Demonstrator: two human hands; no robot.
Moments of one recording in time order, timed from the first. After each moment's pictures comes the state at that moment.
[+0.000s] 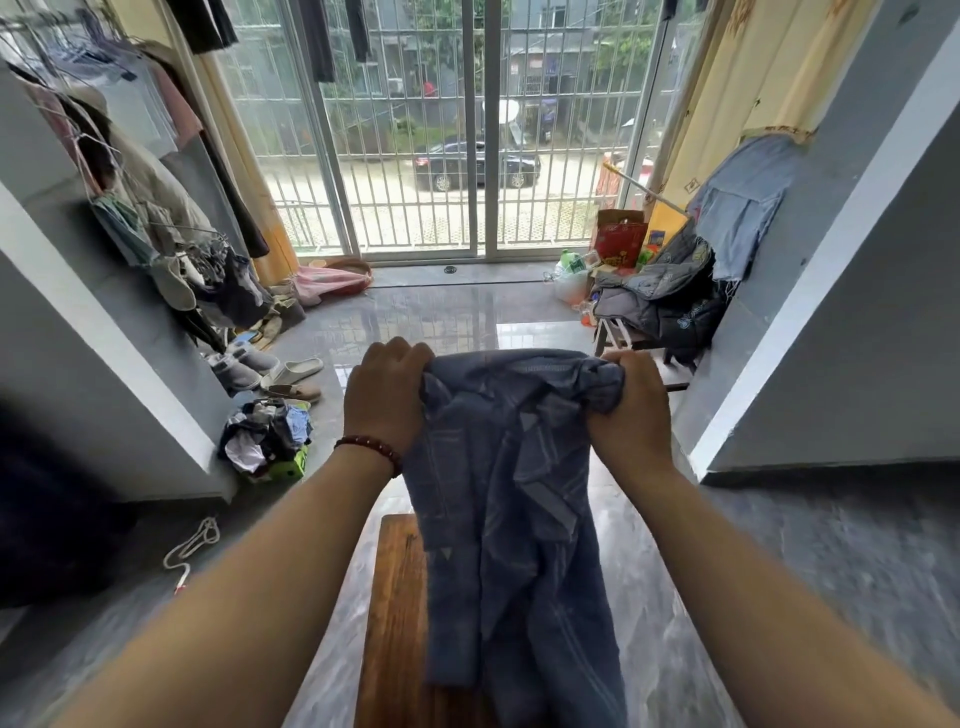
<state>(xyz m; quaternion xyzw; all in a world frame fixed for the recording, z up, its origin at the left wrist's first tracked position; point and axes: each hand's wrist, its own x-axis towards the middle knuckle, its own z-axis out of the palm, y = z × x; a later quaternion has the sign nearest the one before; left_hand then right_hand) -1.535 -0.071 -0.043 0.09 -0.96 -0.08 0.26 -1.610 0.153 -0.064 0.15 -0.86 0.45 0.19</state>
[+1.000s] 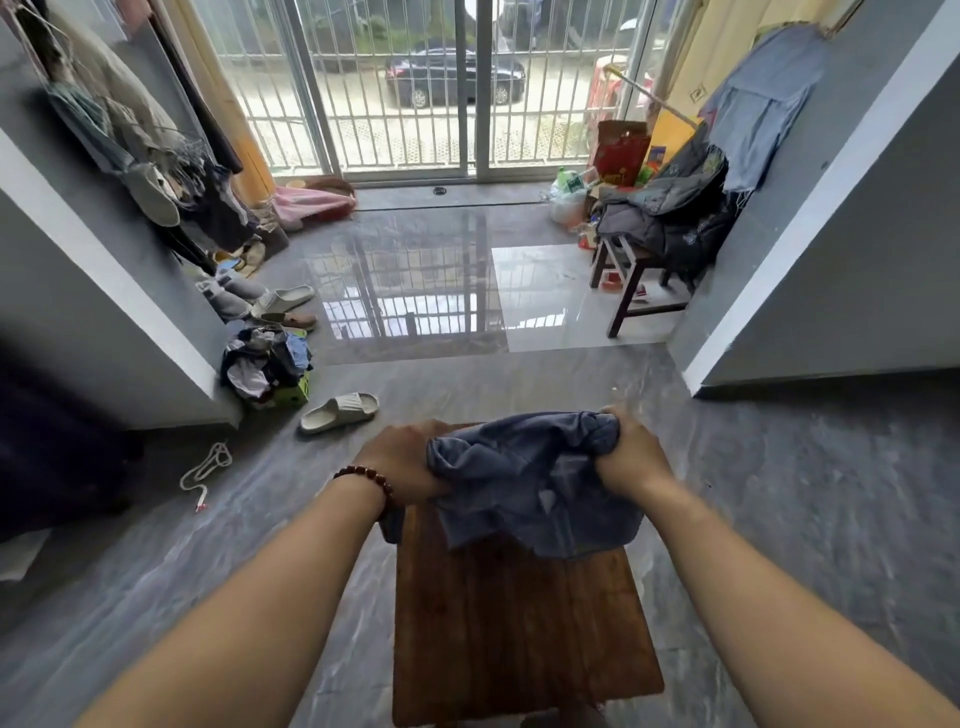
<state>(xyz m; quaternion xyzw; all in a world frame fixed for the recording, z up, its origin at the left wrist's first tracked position) -1.419 -0.108 -0.154 0.09 -0.96 -0.23 -0.16 -1.504 0.150 -0.178 0.05 -0.93 0.35 -0.14</state>
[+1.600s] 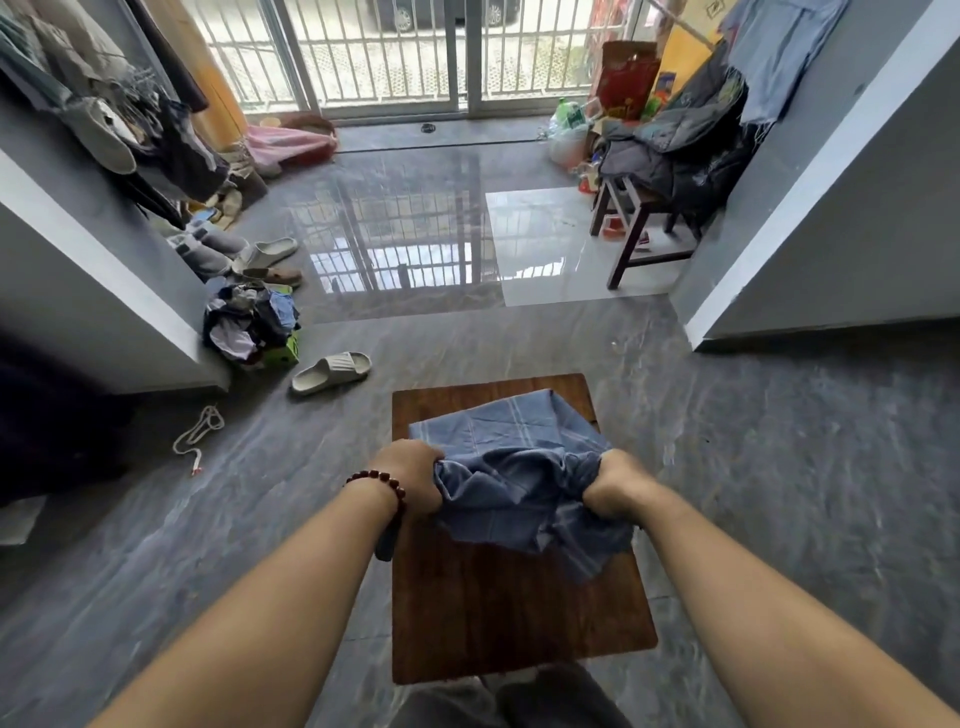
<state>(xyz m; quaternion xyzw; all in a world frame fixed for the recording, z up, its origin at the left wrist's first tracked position) -1.427 -0.089 -0.205 0.10 -0.94 -0.16 -0.30 -1.499 0.151 -0.236 0.00 -0.93 0.15 -0.35</state>
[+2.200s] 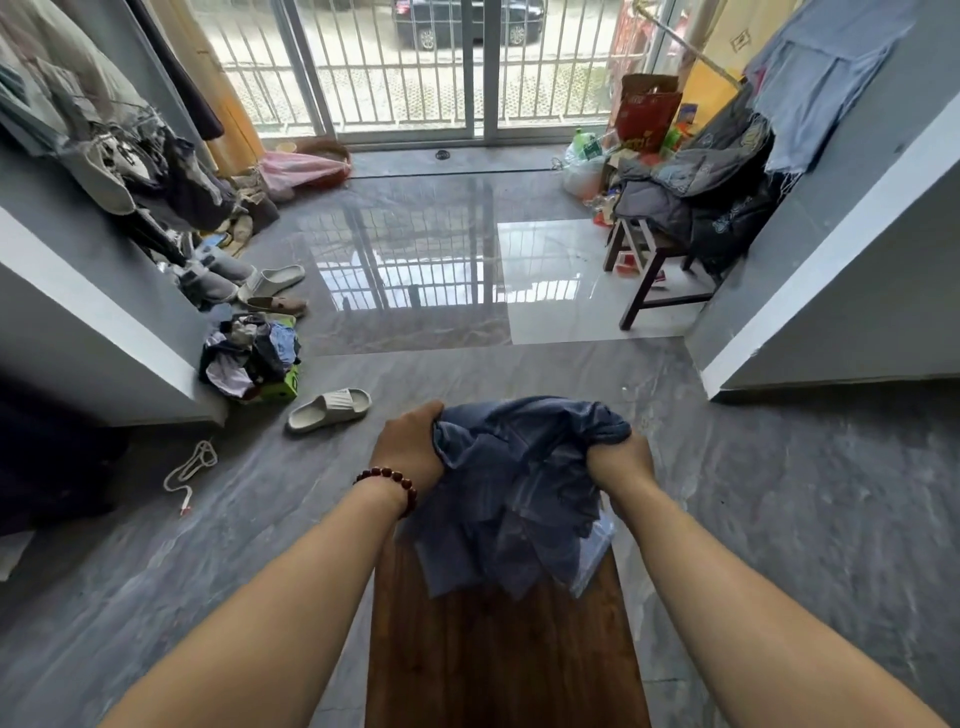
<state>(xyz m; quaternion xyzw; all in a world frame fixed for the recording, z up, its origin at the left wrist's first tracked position) -1.569 -0.103 -0.186 0.17 -0.95 -0.26 -0.03 -1.653 0.116 -0.223 -0.16 -0.85 0.46 -0.20</state>
